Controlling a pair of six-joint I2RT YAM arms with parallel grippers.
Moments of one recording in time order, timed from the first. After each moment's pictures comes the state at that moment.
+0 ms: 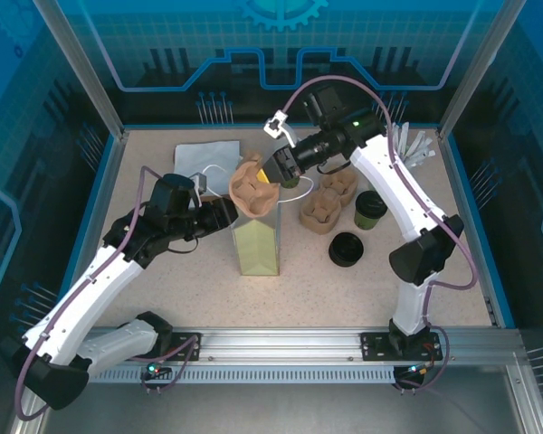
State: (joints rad) left arm -0.47 1.00 1.08 -0.78 0.17 -0.83; right arm 0.53 1.90 2.17 -1.24 -0.89 -0.05
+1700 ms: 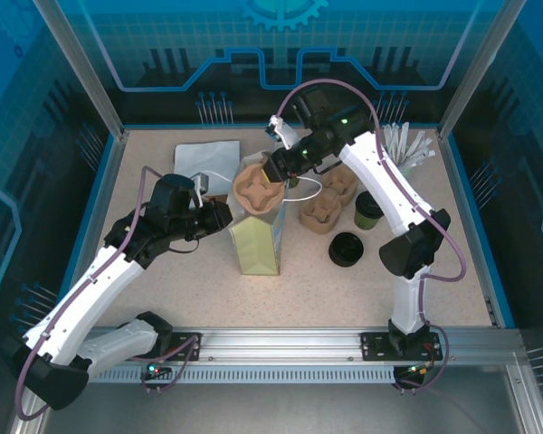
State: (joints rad) left arm -0.47 1.00 1.06 -0.75 0.19 -0.82; right arm 0.56 1.98 2.27 -1.33 -0.54 0.04
